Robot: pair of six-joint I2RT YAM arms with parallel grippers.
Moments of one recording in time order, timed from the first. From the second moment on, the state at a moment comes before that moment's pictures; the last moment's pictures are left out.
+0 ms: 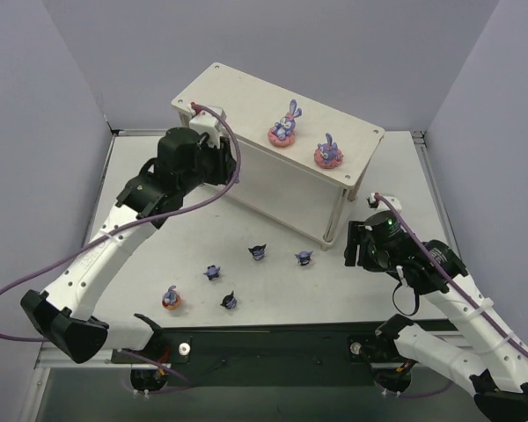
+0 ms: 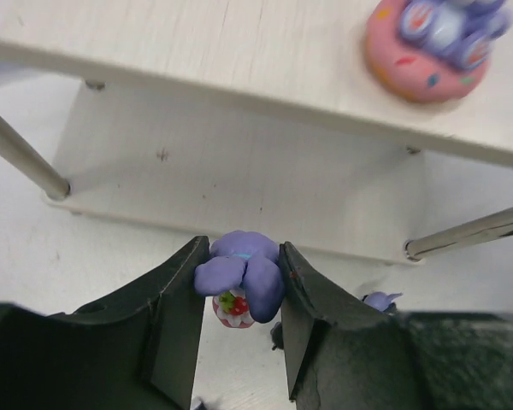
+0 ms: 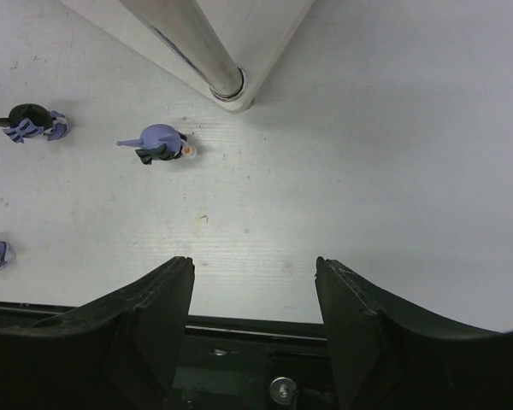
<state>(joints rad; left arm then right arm) -0.58 1.32 1.43 -0.50 -0.11 -0.24 0.61 0.82 0.98 -1.05 0.30 0.50</state>
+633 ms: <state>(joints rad) -0.57 1.67 2.15 -0.74 -0.07 -0.04 0.60 0.87 1.00 -1.03 0.31 0.50</state>
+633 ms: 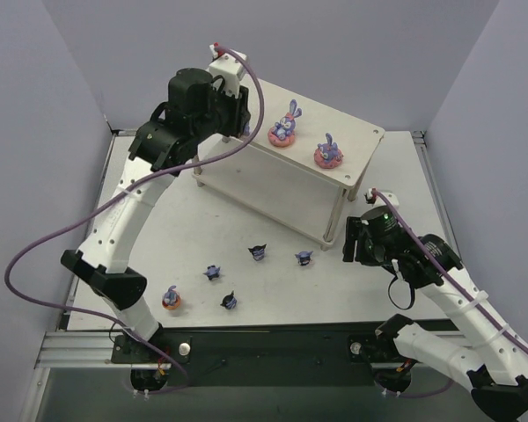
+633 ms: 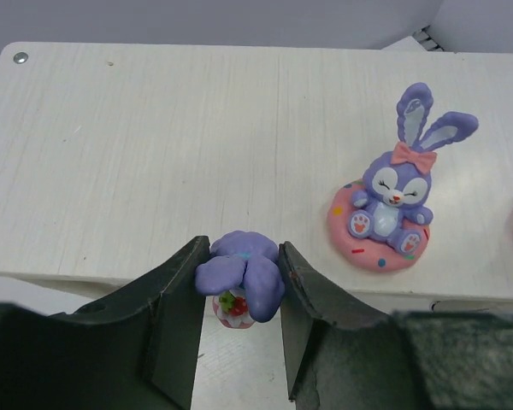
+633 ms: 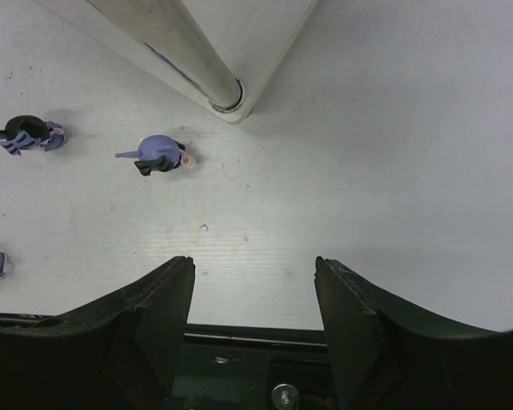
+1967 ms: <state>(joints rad) -0.48 1.89 2.39 -0.81 0.14 0.02 0.59 0.88 1.01 -1.02 0.31 0.52</state>
